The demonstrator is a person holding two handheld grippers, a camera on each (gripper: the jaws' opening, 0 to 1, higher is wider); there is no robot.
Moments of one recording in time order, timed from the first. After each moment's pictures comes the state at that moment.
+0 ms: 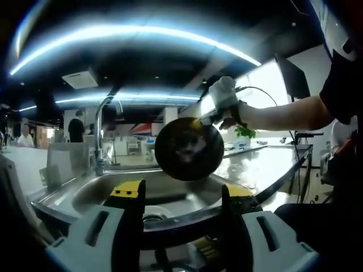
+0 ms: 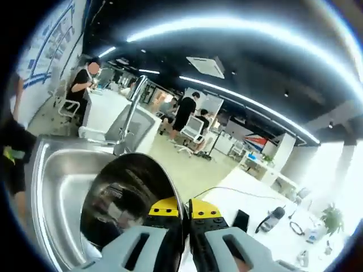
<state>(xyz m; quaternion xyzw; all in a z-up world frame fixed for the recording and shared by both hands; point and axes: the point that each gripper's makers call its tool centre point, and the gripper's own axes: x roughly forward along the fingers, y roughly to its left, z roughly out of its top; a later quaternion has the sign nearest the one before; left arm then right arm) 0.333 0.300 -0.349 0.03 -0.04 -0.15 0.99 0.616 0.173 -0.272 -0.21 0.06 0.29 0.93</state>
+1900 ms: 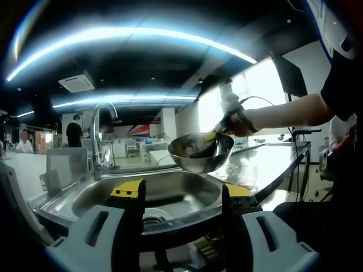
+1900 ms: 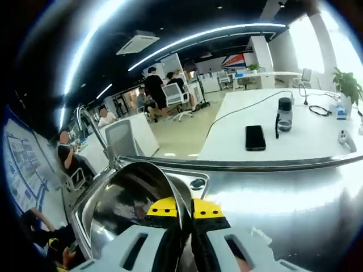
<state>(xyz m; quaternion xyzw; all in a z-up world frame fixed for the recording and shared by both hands) 0.329 0.287 -0.341 0.05 -0.05 -0.16 0.99 0.625 0.068 -0.329 0.09 0.28 0.24 0.92</state>
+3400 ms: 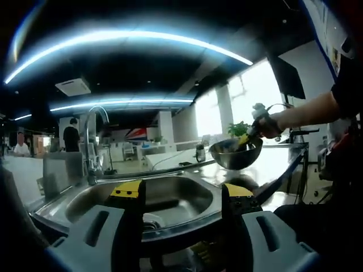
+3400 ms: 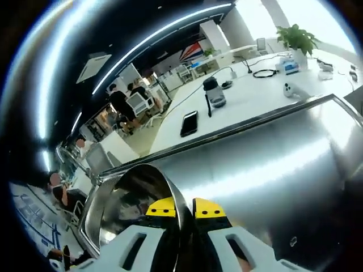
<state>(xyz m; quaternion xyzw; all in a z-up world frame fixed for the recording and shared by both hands) 0.334 0.265 -0.335 0.05 -0.06 -0.17 0.98 0.587 -0.118 -0.367 0.22 0.33 0.12 0.91</state>
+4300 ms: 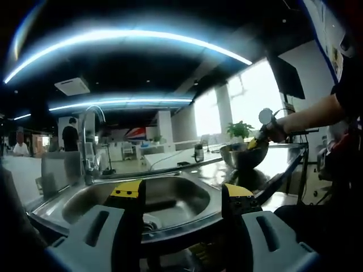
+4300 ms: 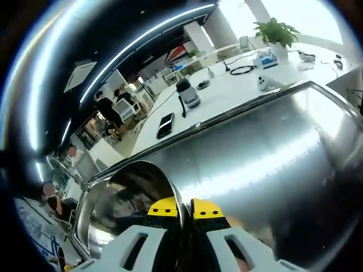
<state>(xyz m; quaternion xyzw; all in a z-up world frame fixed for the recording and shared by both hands) 0.336 0.254 -0.337 0.05 -0.05 -0.17 0.98 0.582 -0.164 -0.391 0.23 0.34 0.08 0.91</state>
